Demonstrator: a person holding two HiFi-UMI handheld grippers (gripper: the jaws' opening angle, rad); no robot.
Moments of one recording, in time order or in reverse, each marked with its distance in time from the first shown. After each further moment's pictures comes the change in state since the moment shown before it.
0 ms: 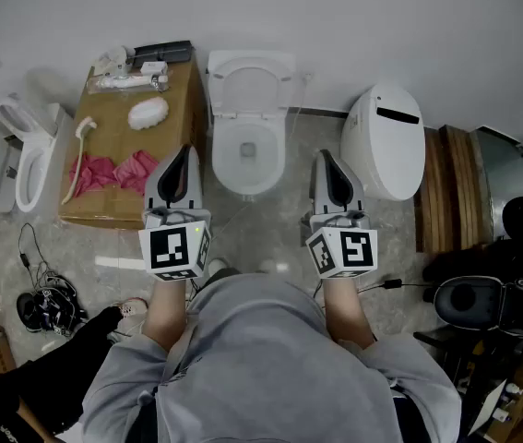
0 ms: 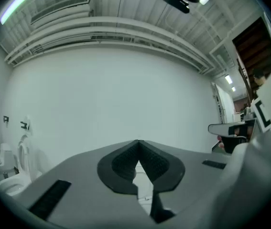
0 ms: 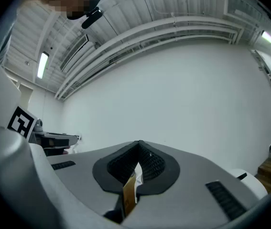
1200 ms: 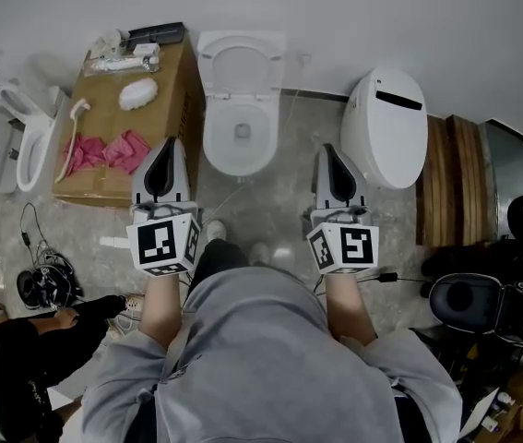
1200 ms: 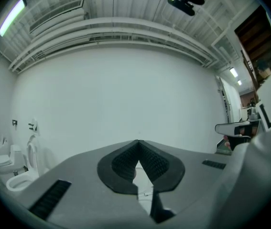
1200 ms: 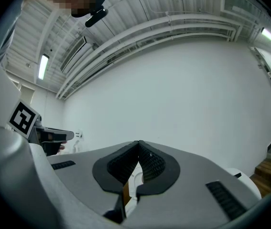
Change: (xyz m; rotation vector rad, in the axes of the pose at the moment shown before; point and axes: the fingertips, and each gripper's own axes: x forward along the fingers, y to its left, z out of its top) left arm -0.011 -0.061 -0.009 0.022 0.035 0.080; right arm -0.047 -0.071 -0.011 0.002 0.030 0.008
